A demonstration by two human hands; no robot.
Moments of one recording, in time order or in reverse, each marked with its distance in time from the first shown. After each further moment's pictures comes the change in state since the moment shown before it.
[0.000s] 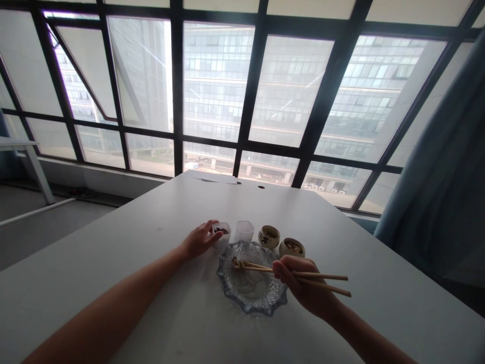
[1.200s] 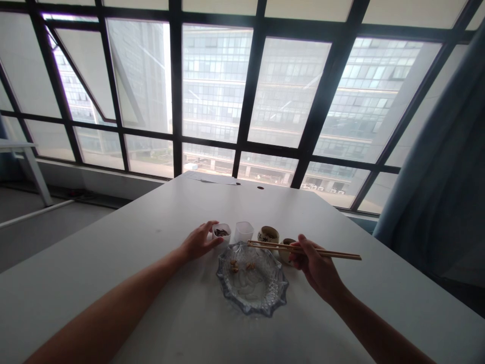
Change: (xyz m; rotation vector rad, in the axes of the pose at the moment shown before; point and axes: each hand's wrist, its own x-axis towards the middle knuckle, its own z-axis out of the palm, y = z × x) left_hand 0.000 0.005 -0.007 0.050 0.012 0.064; right_hand 0.017 0.027 -0.015 0.662 0.444 0.484
